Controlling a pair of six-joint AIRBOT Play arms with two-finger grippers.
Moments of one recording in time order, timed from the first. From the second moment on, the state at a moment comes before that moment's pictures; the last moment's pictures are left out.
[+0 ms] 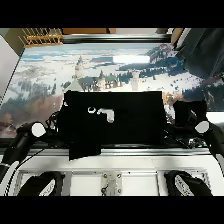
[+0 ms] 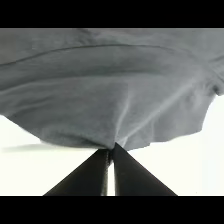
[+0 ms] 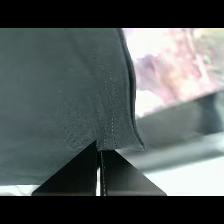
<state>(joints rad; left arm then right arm) -0.11 -0.84 0.54 1.26 -1.25 -1.70 -0.24 -0.93 0.52 -1.23 1.05 1.72</state>
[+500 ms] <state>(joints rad) -0.11 -0.89 0.80 1.31 -1.34 -1.66 -0.24 -1.03 0.83 -1.34 1.30 1.70</state>
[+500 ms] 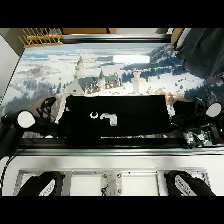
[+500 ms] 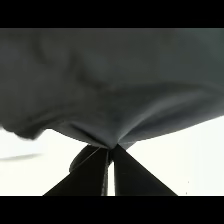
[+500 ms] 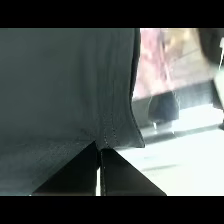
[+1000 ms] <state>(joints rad) -0.07 -1.41 1.27 1.32 -1.24 -1.58 -0.20 -1.41 1.19 -1.32 1.28 1.71</state>
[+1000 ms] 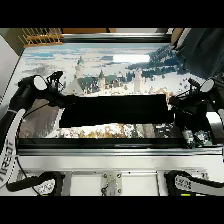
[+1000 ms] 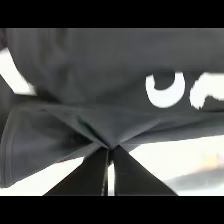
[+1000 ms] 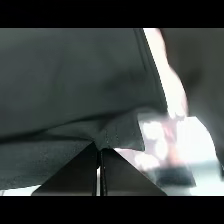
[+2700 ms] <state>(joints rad) -0.20 -1.50 1.32 1.25 -1.08 -1.61 -0.33 -1.80 1.29 -0.90 1.21 1.25</state>
